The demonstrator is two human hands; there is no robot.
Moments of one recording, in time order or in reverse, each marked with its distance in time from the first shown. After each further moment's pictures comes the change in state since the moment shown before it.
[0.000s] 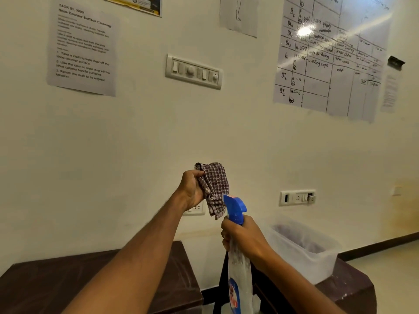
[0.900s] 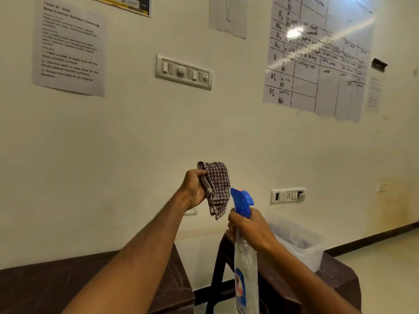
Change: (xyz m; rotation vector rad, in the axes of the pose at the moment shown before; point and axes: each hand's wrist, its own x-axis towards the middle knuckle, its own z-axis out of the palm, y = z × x) left_hand 0.002 -0.013 0.026 0.007 -0.079 -0.016; right_hand -0.007 -0.006 -0.034 -0.003 0.098 -0.050
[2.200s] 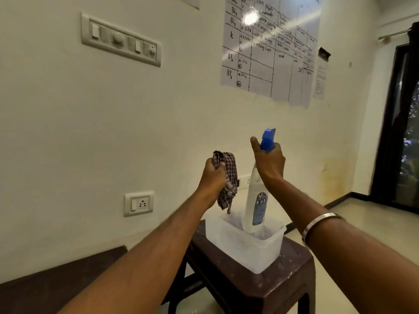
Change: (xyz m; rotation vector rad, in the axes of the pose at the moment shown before) left_hand 0.082 -0.107 0.106 0.541 0.018 0.237; right_hand 0.113 -0.009 -0.158 -0.143 0.818 -0.120
